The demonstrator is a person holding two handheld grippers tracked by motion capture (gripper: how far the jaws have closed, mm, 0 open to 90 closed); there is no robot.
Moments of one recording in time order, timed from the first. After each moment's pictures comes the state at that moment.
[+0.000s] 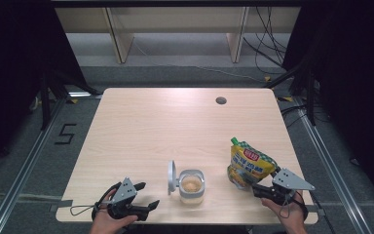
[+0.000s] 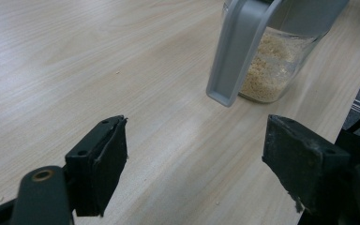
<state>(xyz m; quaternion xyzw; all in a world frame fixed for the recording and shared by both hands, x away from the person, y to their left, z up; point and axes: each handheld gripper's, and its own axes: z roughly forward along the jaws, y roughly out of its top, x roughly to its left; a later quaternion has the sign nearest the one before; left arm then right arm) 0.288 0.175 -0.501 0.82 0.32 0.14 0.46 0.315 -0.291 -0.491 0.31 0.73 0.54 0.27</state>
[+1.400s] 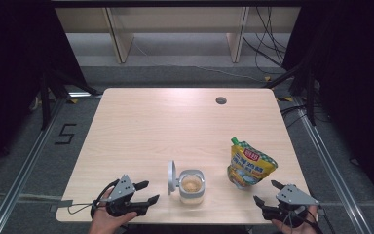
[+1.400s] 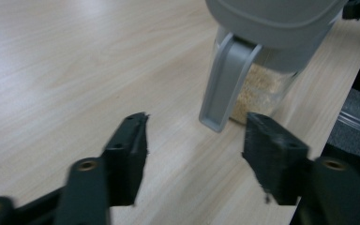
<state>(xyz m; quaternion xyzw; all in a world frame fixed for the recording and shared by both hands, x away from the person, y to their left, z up) 0.288 0.175 -0.484 0.80 0.32 0.13 0.49 0.267 -0.303 -0.486 0.38 0.80 0.39 0.26</state>
